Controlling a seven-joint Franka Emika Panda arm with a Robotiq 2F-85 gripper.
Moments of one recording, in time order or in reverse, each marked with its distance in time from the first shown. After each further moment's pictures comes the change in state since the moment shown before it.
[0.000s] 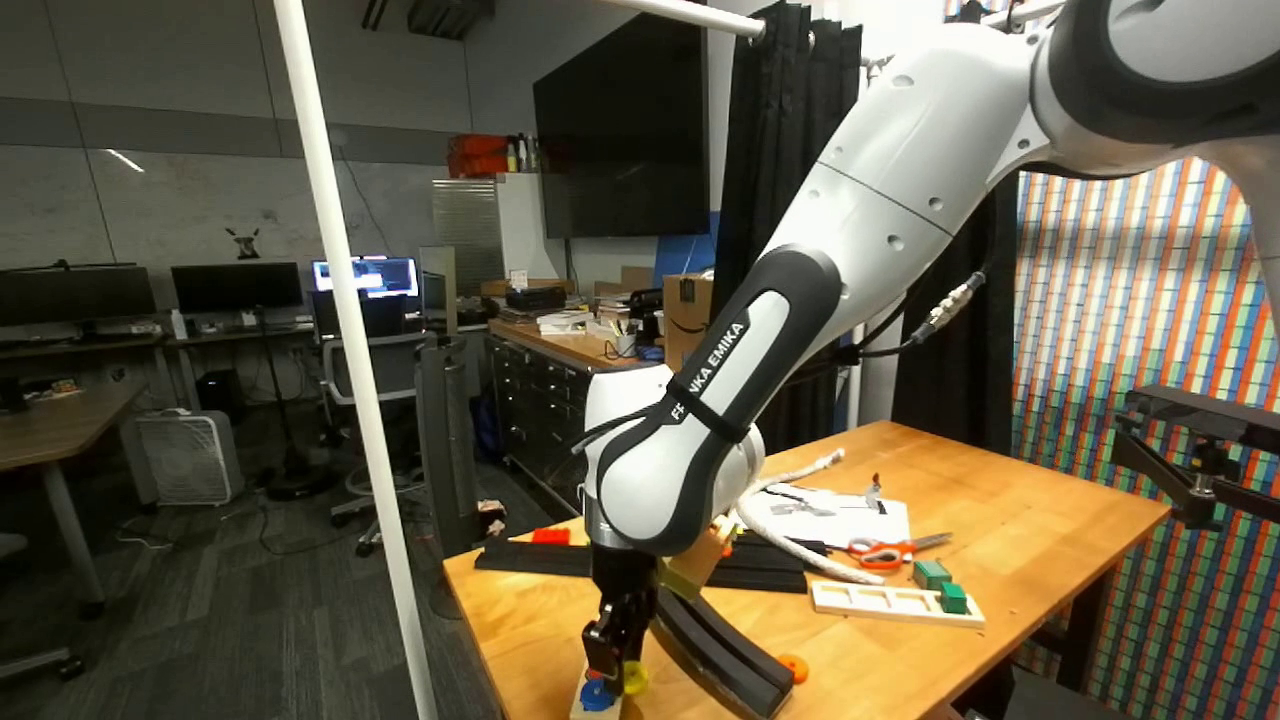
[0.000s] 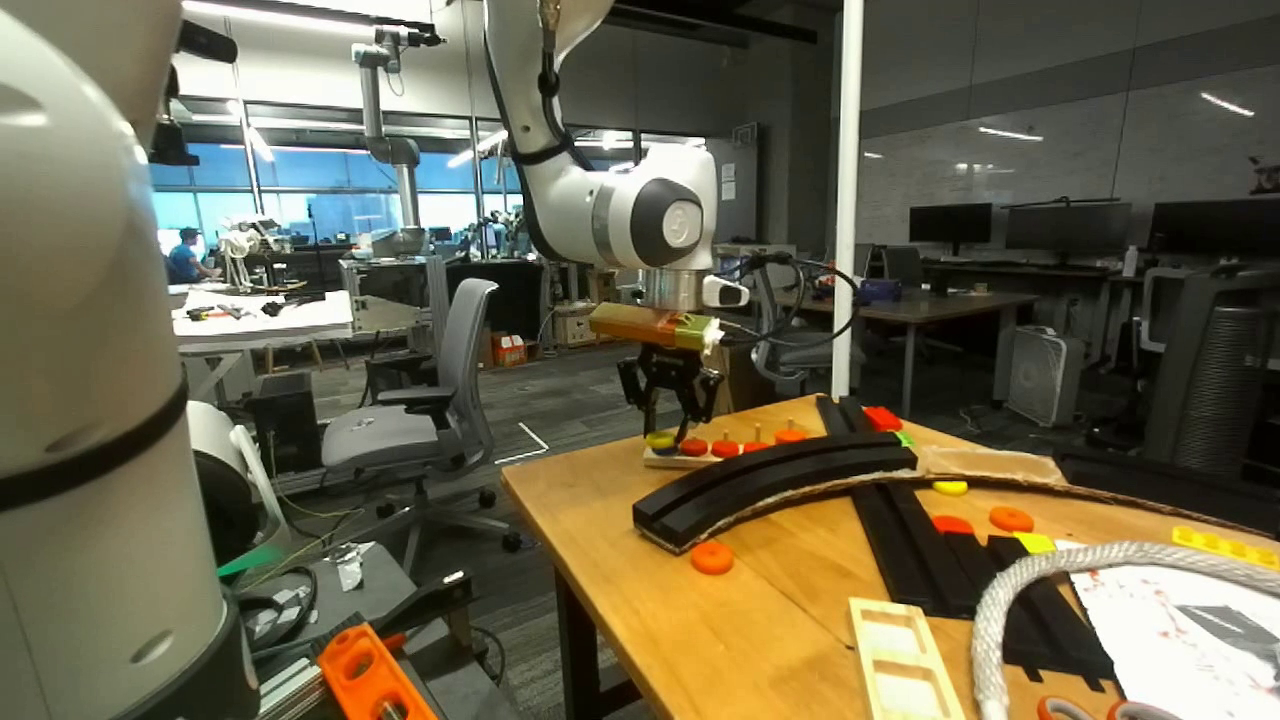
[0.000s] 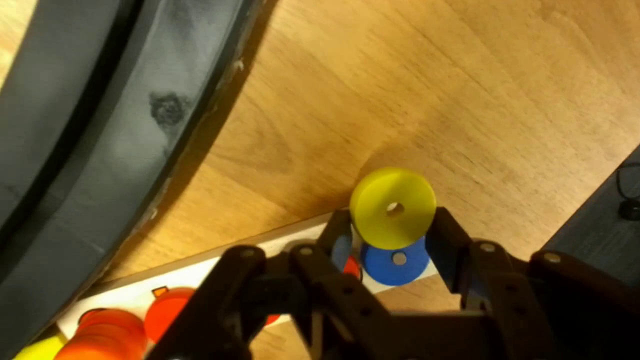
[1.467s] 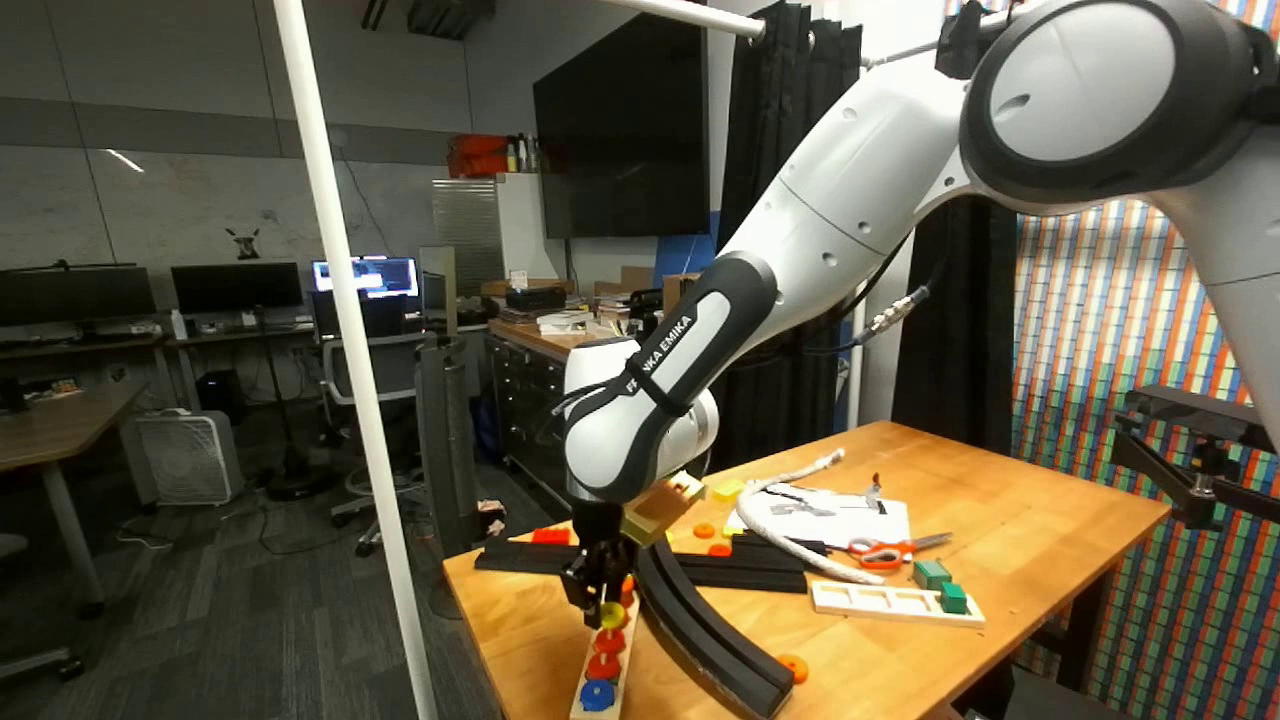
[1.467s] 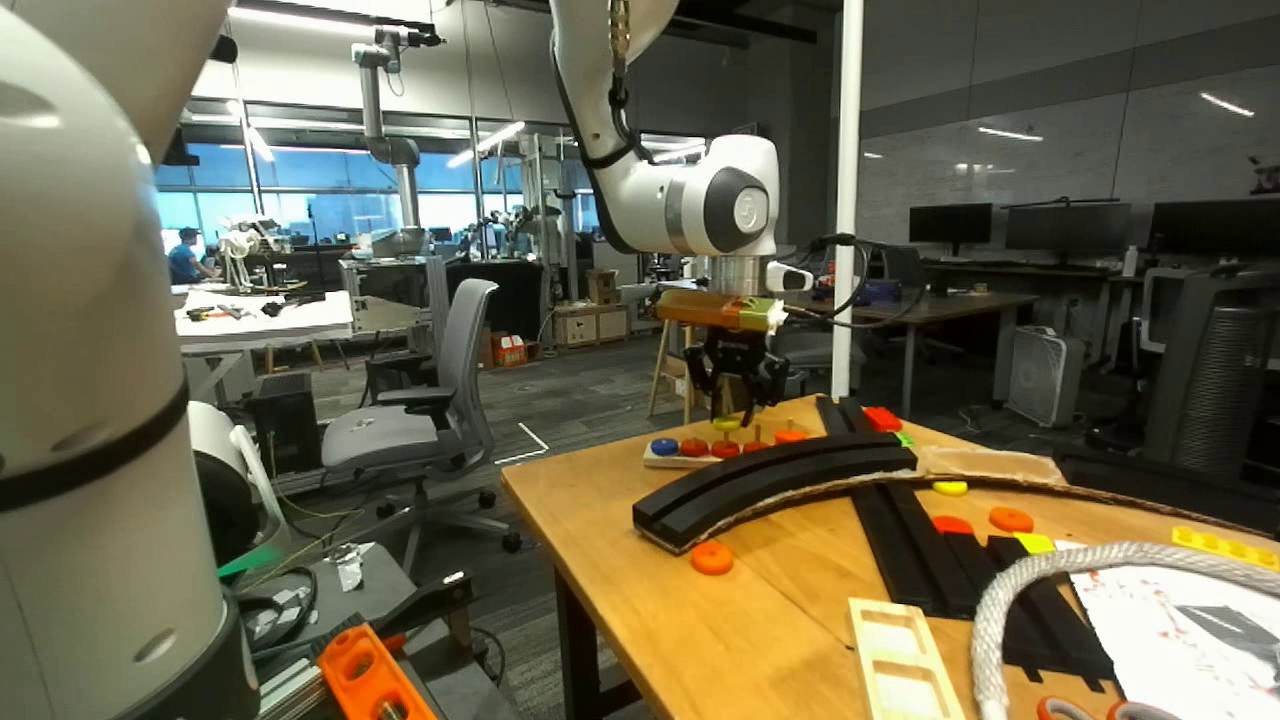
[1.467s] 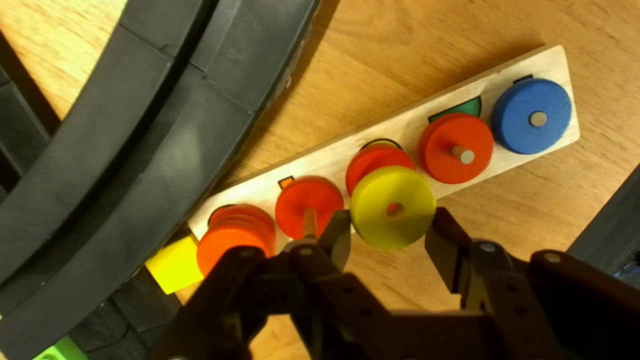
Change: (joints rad) arm 0.015 0.128 -0.102 0.255 -0.041 -0.114 0.062
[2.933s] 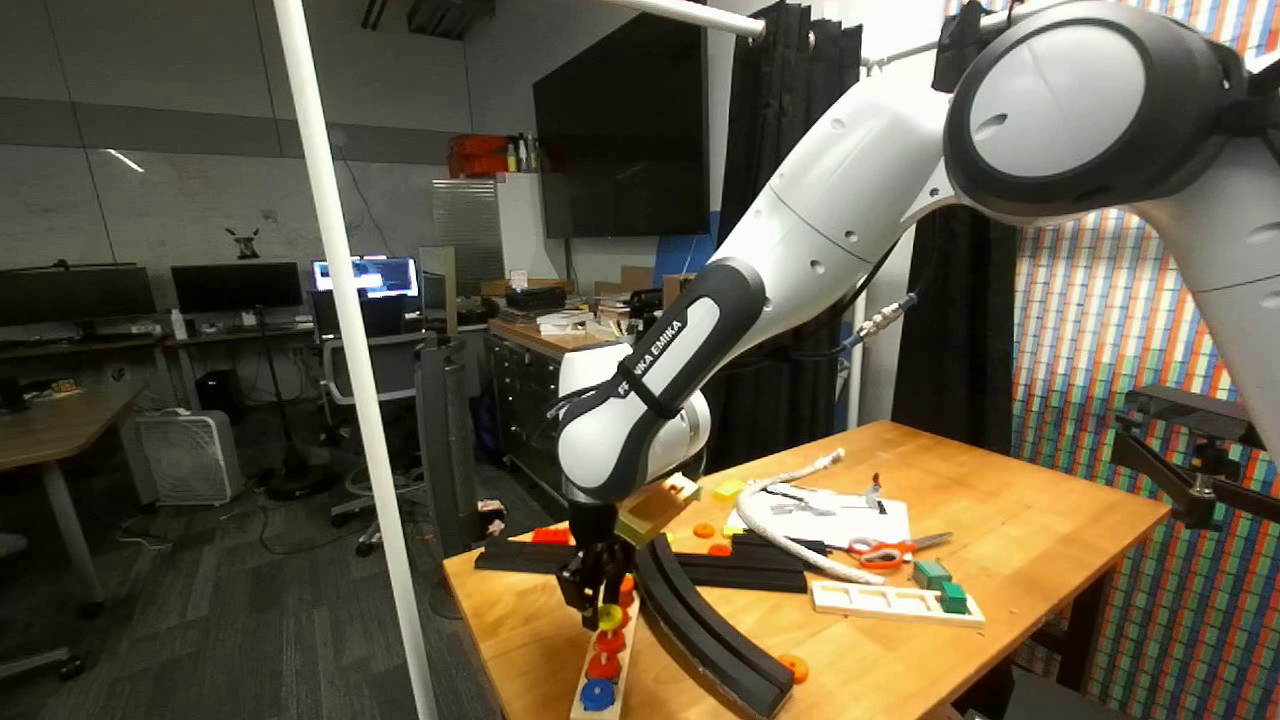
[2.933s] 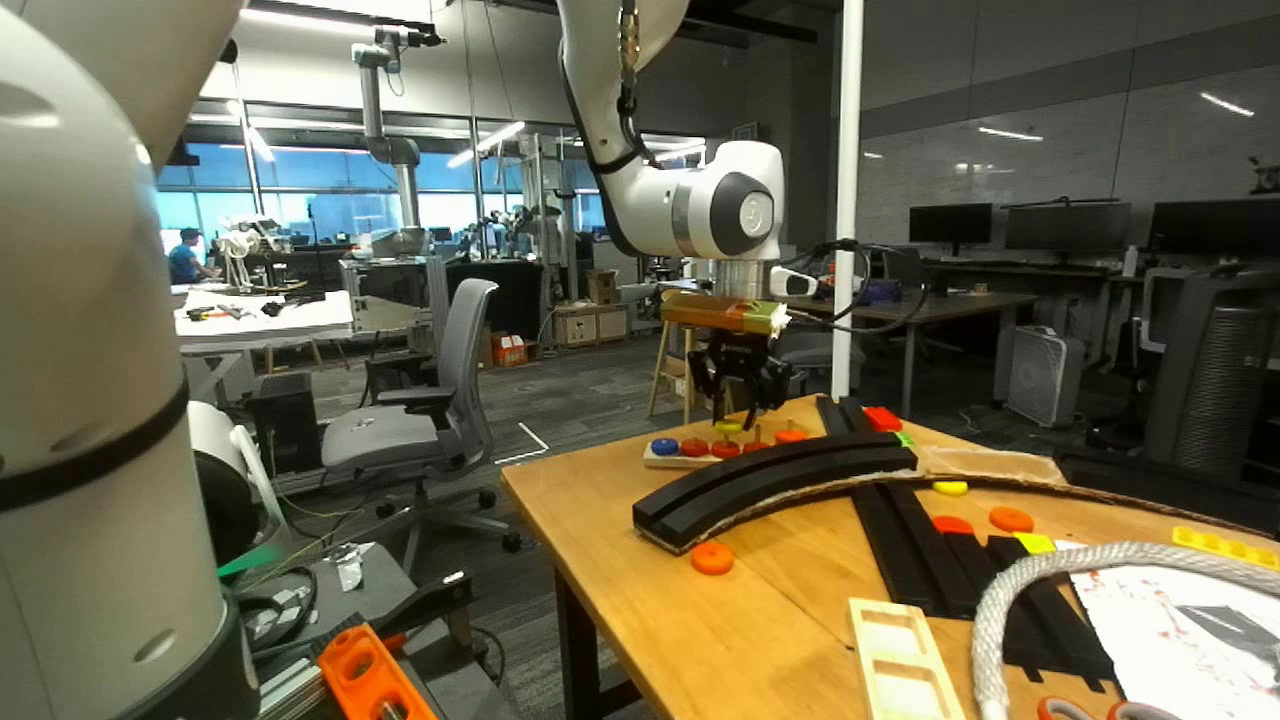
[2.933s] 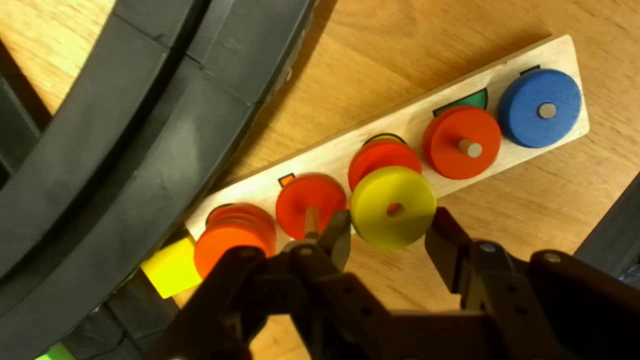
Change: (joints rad) arm -0.002 0.031 0.000 0.039 0.000 -0.028 0.007
